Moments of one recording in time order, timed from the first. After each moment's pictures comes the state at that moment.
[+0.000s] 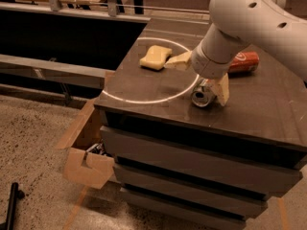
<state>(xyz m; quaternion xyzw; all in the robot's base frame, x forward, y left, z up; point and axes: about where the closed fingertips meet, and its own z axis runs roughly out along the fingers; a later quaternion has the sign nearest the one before) 0.600 -0.125 0.849 -0.94 0.28 -0.13 0.14</state>
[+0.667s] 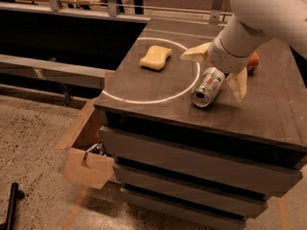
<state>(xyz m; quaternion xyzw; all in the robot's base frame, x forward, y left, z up) 0.598 -0.165 0.873 -0.92 0.32 -0.16 0.13</state>
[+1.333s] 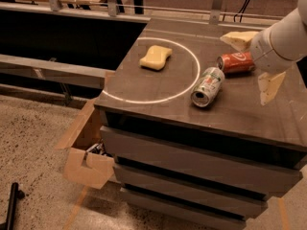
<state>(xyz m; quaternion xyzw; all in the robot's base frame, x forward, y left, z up) 0.579 -0.239 0.912 -0.83 0.46 -0.22 0.21</state>
